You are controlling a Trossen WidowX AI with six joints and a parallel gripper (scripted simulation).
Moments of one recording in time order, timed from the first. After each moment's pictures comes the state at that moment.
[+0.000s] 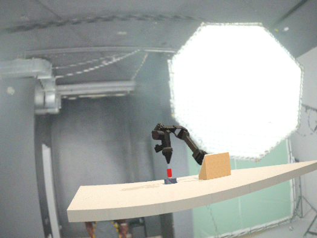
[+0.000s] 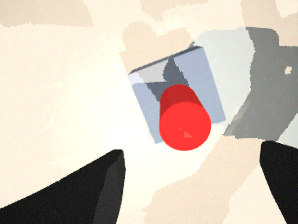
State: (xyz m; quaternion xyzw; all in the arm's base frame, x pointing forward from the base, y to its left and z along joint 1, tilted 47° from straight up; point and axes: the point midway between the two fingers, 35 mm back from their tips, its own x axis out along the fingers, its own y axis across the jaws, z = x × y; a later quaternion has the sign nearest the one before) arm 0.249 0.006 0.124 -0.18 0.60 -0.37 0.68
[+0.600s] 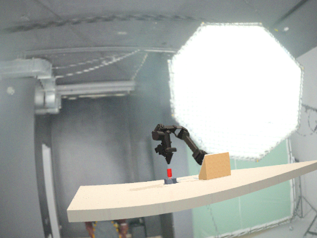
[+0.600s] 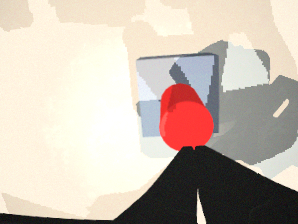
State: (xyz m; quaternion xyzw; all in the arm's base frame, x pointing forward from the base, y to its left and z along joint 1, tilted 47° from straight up) arm 0.248 0.004 0.121 -0.27 0.65 -0.28 0.65
